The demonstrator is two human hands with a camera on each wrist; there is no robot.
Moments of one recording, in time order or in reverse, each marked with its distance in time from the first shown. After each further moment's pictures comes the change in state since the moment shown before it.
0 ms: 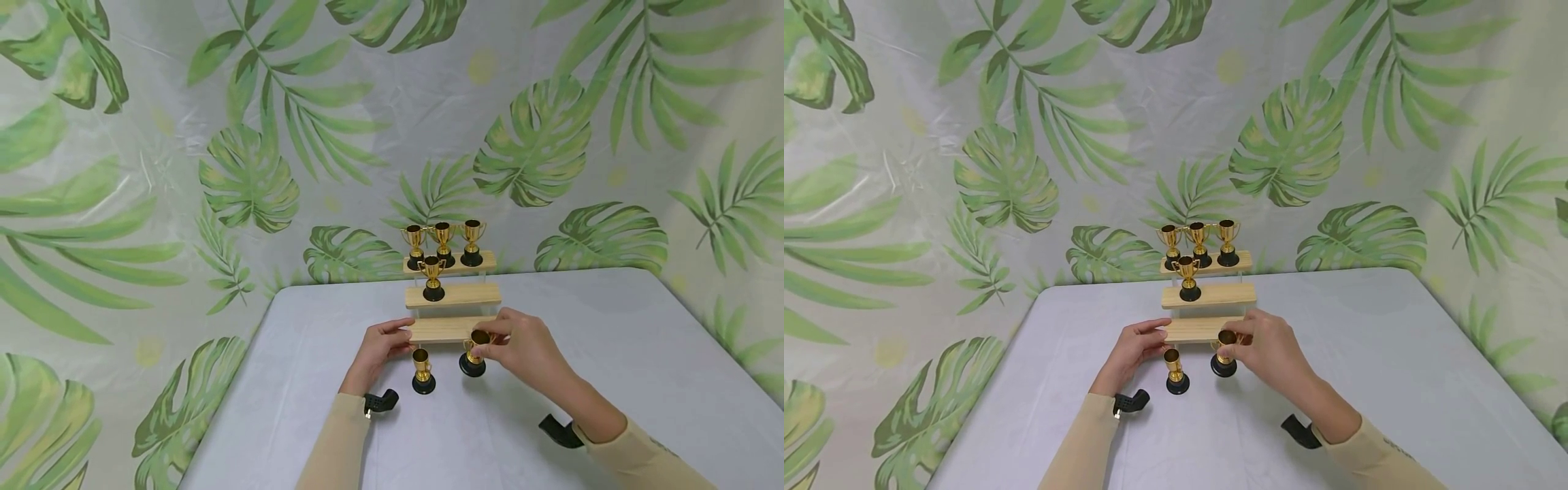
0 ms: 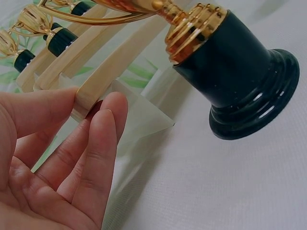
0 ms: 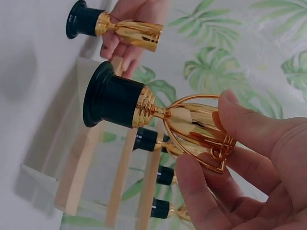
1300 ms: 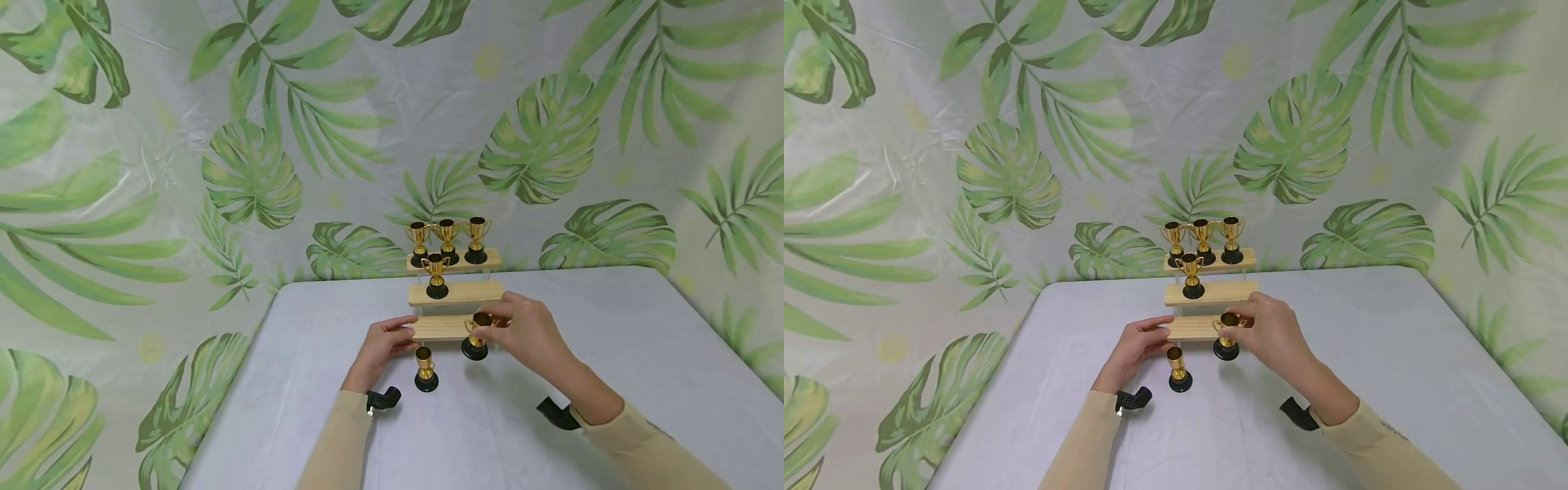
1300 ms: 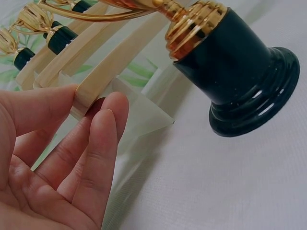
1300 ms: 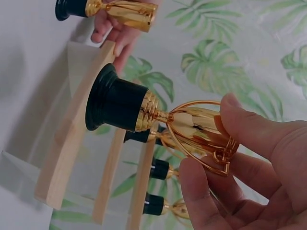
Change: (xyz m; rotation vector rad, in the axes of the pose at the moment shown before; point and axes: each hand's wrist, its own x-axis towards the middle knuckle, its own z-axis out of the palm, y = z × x) left_hand 0.002 0.000 -0.002 -0.004 -0.006 0.003; right_hand 0.022 0.001 -0.004 -0.017 0.048 -0.029
